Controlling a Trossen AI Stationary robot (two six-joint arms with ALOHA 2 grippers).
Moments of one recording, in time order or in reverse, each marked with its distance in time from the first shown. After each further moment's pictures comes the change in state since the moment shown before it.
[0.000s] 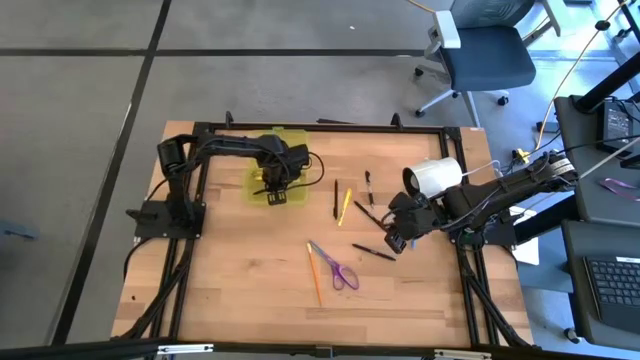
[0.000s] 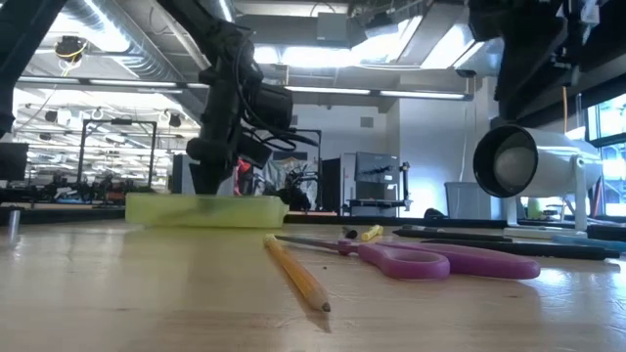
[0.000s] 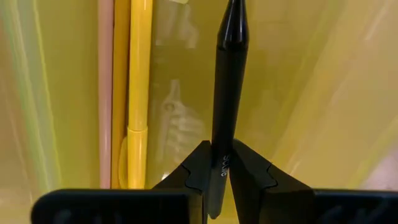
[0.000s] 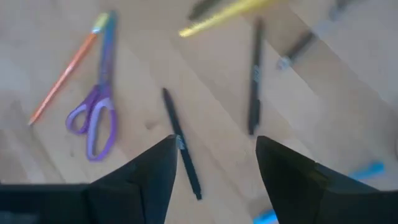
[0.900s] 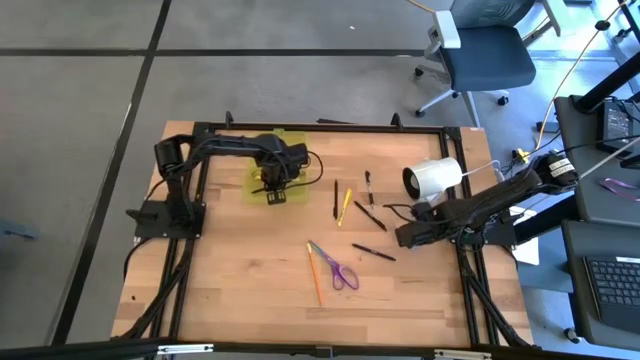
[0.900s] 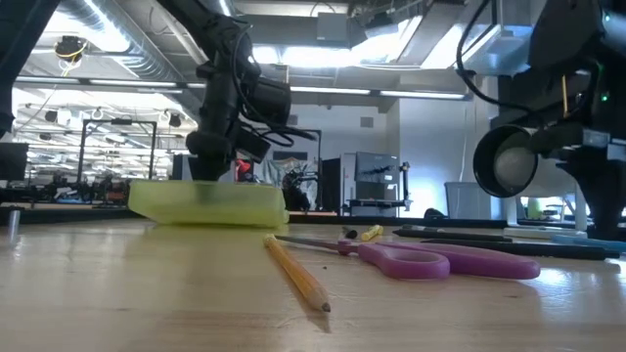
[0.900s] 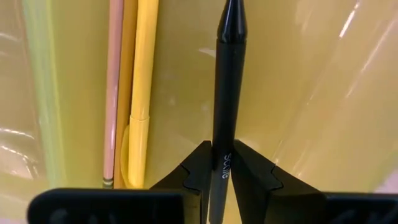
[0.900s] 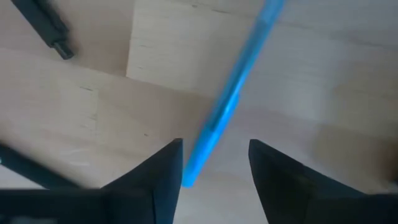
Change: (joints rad) left arm -0.001 -0.032 0.000 -0.024 -0.001 -0.028; right arm 0.000 0.001 -0.430 0.119 -0.218 0.678
